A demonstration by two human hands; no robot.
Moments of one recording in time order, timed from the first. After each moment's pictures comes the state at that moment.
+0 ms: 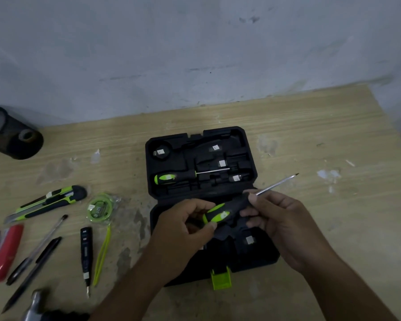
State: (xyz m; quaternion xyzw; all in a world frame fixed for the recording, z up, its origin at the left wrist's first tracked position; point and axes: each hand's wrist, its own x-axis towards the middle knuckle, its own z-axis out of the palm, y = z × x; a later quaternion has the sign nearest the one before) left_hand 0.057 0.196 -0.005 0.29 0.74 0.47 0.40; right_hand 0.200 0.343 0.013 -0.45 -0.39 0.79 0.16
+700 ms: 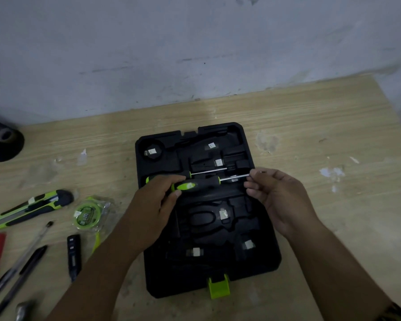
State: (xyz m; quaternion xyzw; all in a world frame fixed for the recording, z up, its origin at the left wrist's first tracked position) left_hand -0.008 0.212 -0.031 0.45 0.80 0.32 0.24; right_hand 0.170 0.387 -0.017 -0.54 -0.34 0.74 0.22
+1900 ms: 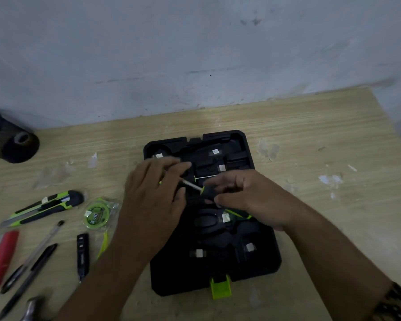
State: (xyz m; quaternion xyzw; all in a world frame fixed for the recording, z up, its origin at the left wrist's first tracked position) left_hand 0.003 0.214 0.015 0.52 0.83 0.21 -0.01; right_hand 0.142 0.380 0.022 -0.31 -0.67 0.67 -0.08
